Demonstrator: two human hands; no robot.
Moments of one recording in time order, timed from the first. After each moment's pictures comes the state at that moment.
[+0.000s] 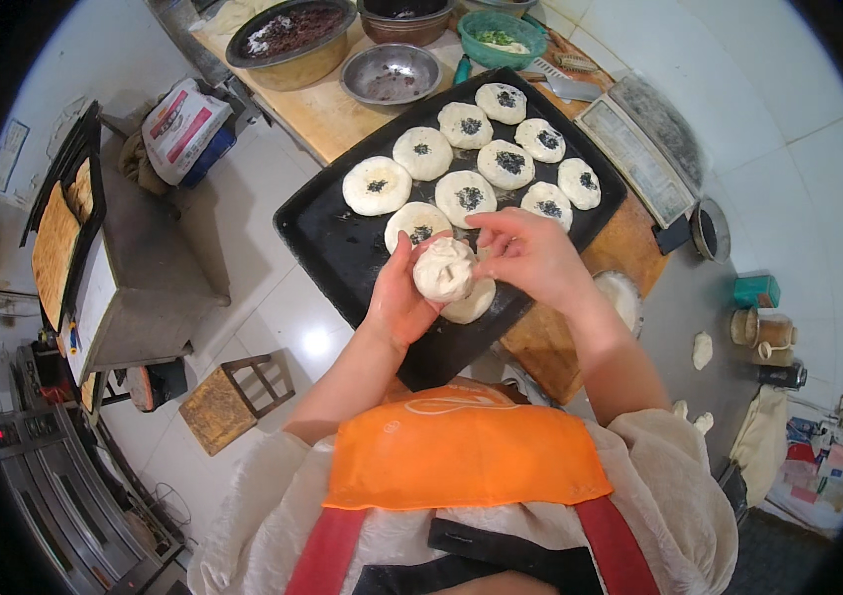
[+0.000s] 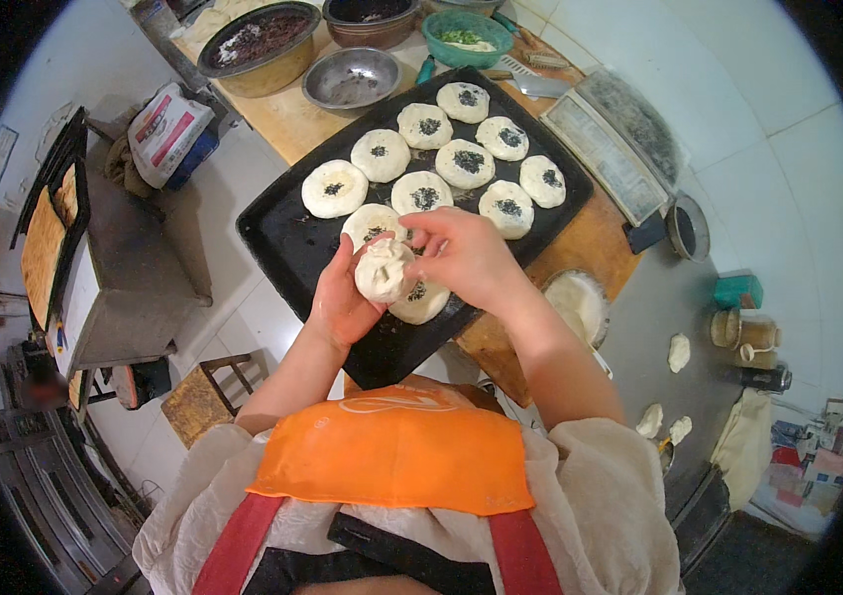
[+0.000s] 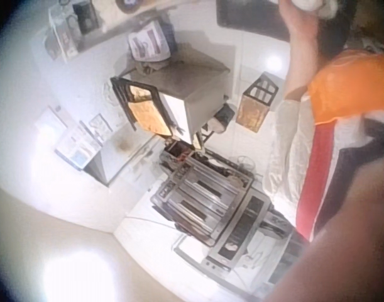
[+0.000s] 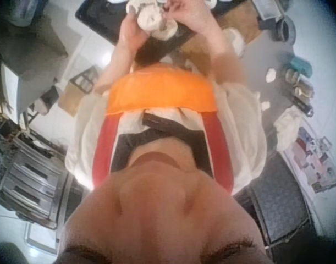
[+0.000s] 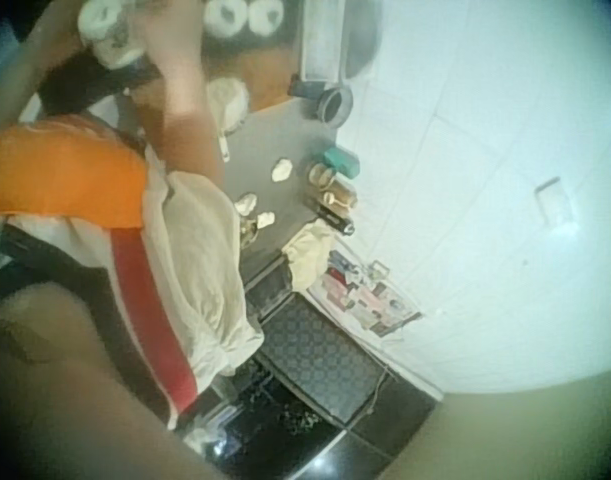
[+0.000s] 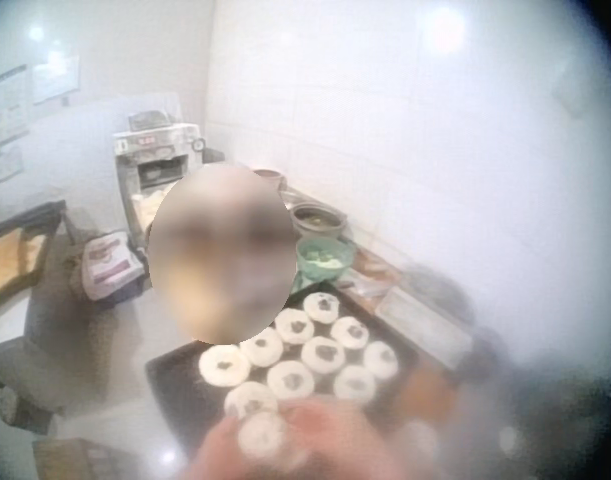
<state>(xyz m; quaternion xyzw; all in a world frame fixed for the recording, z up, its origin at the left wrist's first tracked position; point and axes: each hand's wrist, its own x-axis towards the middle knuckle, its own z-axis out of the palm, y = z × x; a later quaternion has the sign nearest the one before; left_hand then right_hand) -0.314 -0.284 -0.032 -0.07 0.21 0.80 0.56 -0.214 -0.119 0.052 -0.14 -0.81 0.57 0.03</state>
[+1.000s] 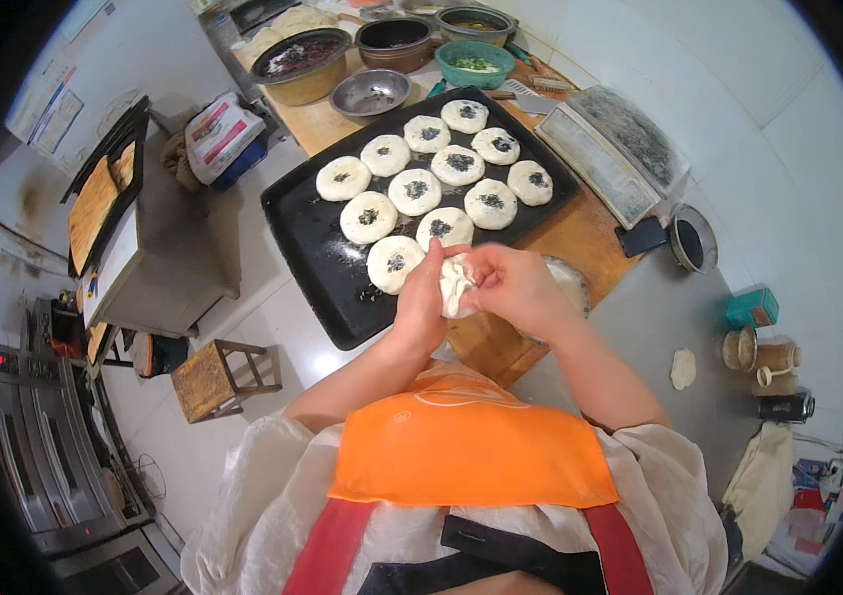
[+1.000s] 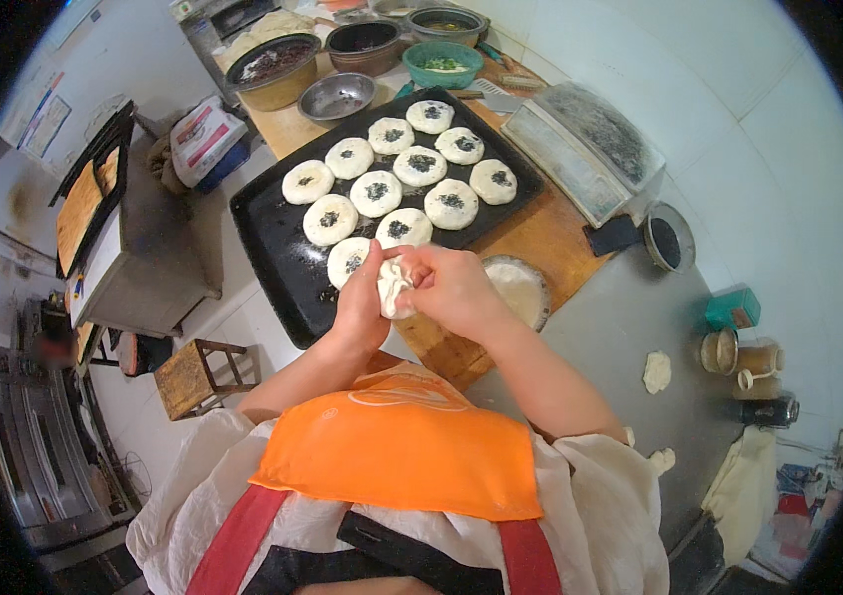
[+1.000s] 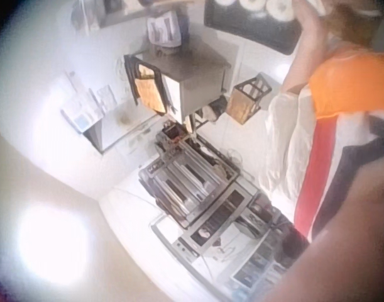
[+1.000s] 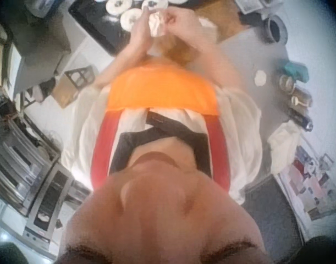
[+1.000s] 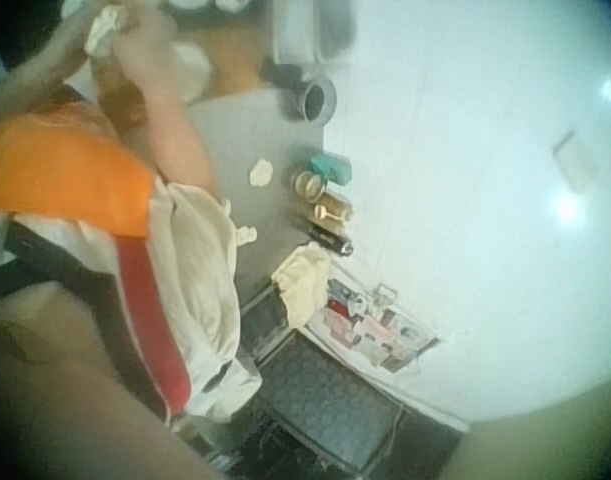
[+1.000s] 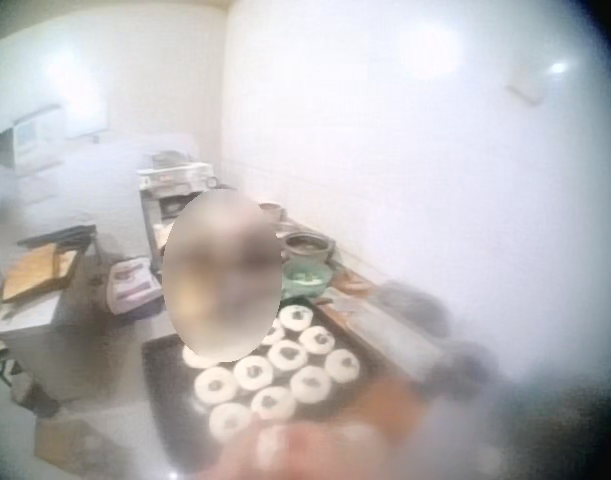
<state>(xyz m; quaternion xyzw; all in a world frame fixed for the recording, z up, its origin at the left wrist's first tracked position) -0.138 -0.205 0.006 -0.01 0.42 0.81 0.41 -0.055 -0.081 0.061 -0.14 -0.81 0.57 0.05</state>
